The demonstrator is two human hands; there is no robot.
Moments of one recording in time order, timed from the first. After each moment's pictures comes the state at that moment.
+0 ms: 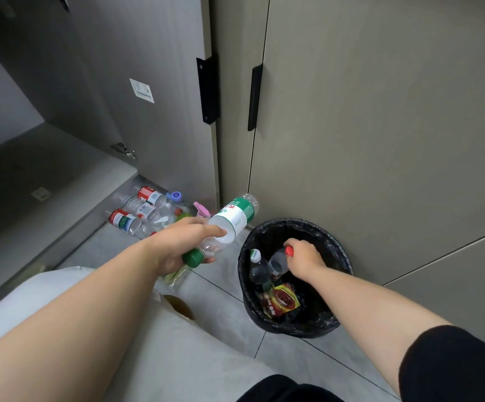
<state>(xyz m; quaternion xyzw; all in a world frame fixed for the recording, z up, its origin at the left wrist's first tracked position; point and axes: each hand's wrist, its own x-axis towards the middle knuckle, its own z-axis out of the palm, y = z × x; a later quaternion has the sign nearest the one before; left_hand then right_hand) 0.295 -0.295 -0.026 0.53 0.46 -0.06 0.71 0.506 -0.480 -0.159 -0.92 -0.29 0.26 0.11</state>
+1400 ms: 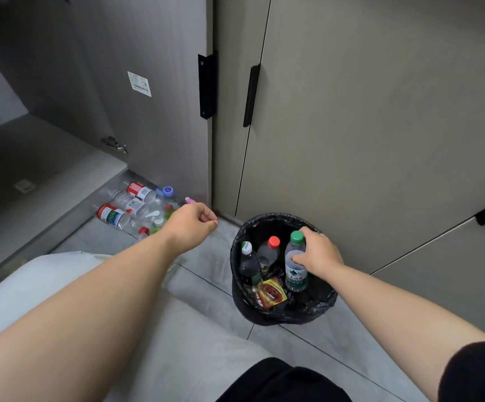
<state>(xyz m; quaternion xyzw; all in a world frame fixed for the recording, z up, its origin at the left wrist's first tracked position) 0.299 -0.301 -0.039 0.81 0.38 0.03 0.45 0.518 -0.527 -0.124 -0.93 -0.31 0.16 0.07</state>
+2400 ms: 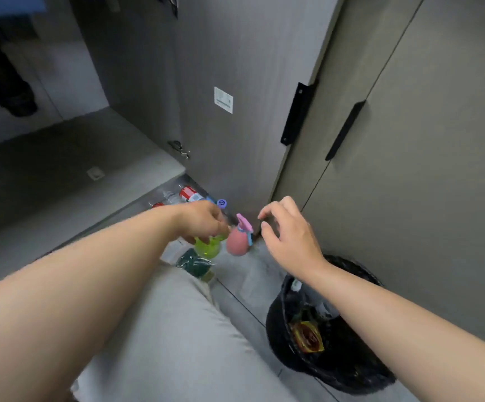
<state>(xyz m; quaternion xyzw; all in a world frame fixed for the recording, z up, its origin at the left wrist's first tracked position) 0.257 -0.200 -0.008 0.80 0.40 -0.13 0.42 0.418 -0.358 -0.043 -0.76 -0.56 0.07 0.32</state>
